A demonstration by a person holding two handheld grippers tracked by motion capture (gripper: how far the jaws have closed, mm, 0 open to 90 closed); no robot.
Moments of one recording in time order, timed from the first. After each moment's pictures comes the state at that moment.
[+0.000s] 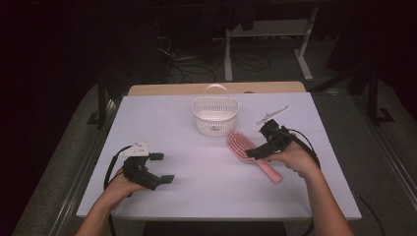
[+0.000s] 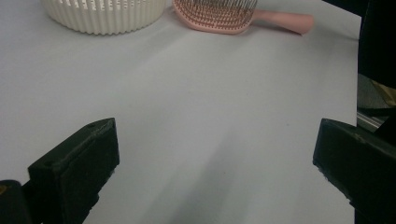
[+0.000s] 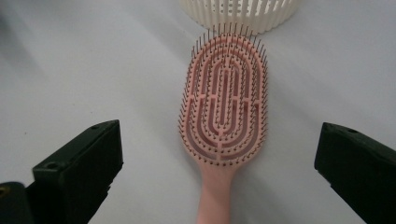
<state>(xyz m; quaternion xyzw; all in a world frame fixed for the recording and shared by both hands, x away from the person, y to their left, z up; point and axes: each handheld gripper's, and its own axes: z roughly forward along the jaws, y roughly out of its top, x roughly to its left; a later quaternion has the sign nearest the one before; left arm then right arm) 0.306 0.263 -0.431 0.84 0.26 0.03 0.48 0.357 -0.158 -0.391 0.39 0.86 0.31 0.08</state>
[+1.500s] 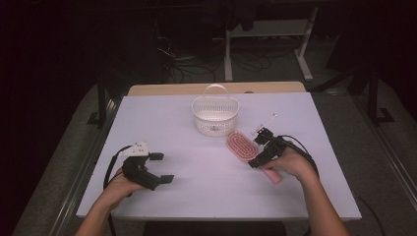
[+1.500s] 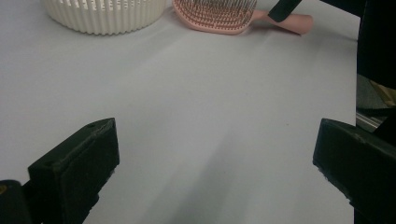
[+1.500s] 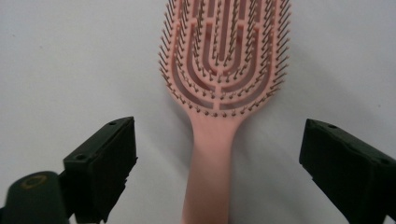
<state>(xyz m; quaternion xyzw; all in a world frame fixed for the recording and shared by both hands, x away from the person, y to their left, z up) 0.306 0.264 -0.432 0.84 0.26 0.03 0.48 0.361 -0.150 -0.424 0.40 0.89 0.19 0.05</state>
